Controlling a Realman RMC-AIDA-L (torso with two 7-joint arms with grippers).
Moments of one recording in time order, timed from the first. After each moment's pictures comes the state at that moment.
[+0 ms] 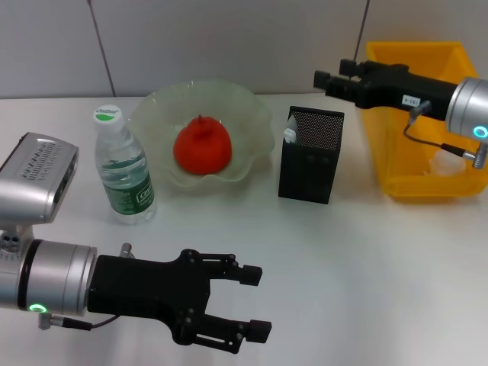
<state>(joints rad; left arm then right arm) -0.54 -2.06 1.04 0.61 1.84 1.73 -1.39 0.70 2.08 -0.77 -0.63 -1.73 -1.09 1.53</state>
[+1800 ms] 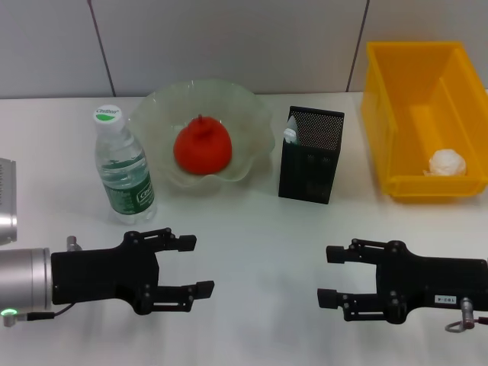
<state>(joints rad) -0.48 -2.01 0.93 0.49 1.85 1.53 -1.15 0.46 2.07 -0.77 -0.53 -1.95 -1.63 1.23</state>
